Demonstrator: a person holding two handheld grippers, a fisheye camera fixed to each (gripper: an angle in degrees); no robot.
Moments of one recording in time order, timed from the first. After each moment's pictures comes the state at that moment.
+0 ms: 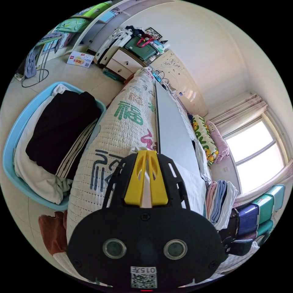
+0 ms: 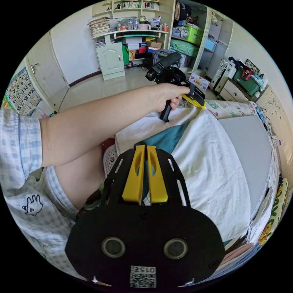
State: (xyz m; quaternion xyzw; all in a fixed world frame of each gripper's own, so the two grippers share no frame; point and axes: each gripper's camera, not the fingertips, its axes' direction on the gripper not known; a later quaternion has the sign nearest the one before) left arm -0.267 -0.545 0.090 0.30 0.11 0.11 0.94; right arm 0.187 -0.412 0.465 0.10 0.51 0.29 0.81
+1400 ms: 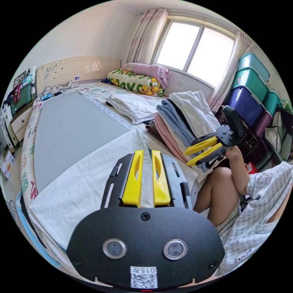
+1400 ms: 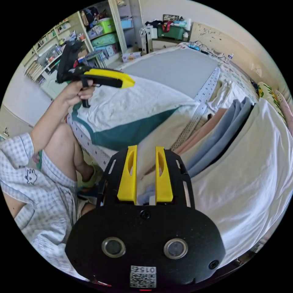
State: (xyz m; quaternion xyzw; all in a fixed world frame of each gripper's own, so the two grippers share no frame) left arm 0.068 -0.377 0.196 0.17 0.01 0.56 0.81; right arm 0.014 0.033 0.546 0.17 0.47 0.53 0.68
